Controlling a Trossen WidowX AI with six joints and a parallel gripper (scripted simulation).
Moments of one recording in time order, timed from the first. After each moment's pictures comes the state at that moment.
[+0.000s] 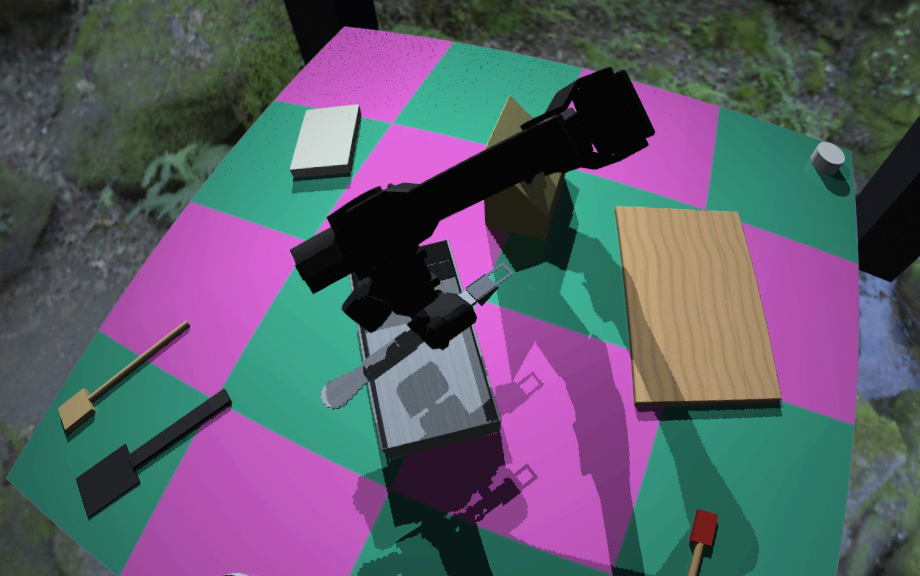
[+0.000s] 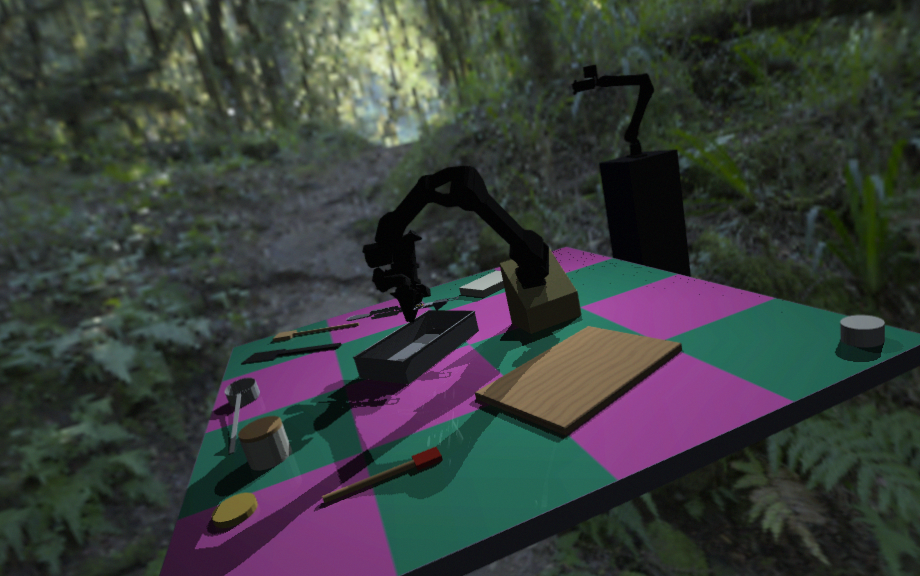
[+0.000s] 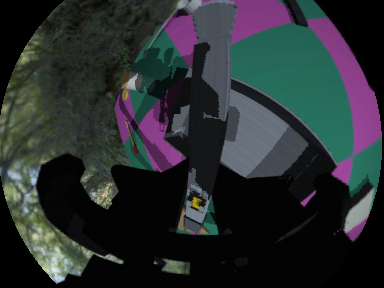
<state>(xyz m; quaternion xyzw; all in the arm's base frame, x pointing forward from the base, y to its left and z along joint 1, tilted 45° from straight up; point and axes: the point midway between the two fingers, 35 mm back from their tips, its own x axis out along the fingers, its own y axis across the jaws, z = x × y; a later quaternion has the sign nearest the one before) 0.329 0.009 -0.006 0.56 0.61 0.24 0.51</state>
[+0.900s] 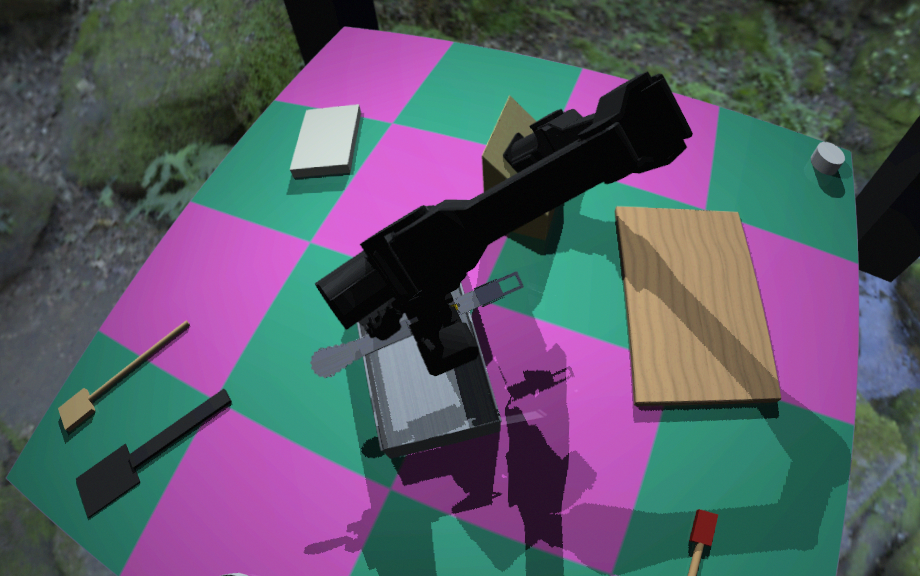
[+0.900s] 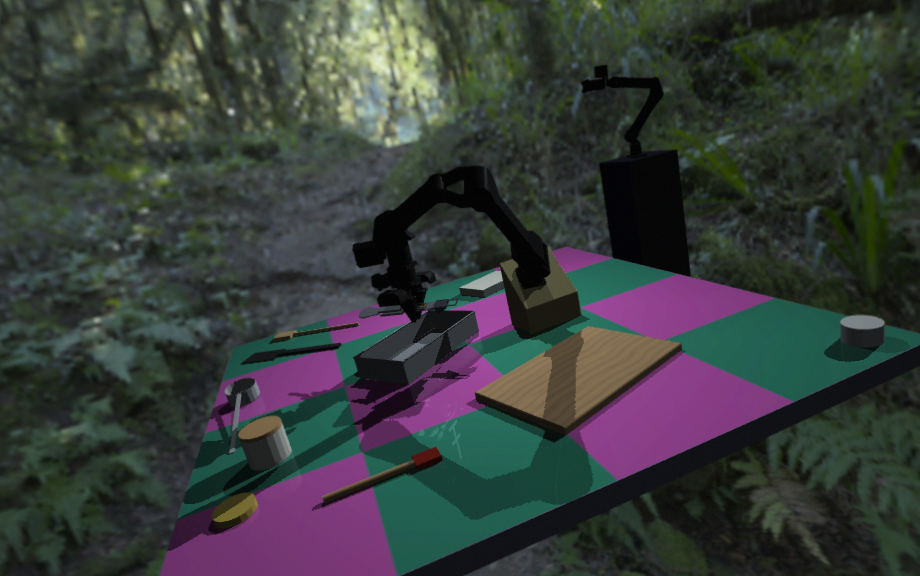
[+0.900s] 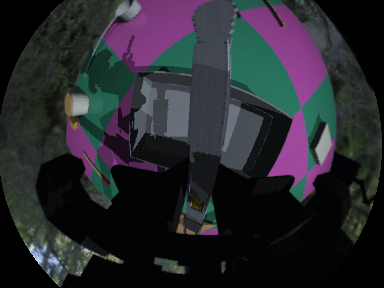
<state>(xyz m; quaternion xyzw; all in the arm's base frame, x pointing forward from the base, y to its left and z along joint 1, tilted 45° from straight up) 0.318 0.007 -0.013 0.47 0.73 0.03 0.50</state>
